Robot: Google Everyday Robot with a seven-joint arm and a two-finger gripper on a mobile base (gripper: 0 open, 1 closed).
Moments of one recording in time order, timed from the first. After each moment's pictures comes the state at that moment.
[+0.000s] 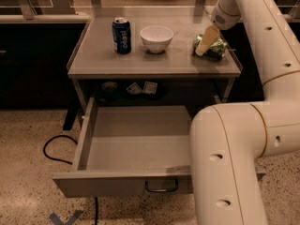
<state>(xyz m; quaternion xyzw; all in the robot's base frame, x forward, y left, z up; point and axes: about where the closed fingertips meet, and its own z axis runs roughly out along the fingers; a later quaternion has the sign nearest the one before) 0.808 -0.240 0.887 -0.41 0.88 -0.08 0.24</state>
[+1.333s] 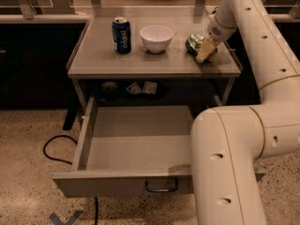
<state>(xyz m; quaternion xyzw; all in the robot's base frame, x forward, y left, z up) 0.802 -0.232 0.839 -0.41 0.89 -0.03 0.21</state>
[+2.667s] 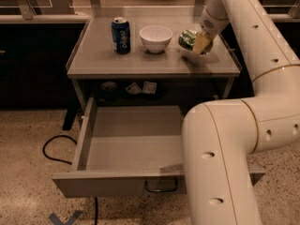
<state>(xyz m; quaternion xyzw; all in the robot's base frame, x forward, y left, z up) 0.792 -0.211 0.863 -0.42 0.89 -0.05 0.19</state>
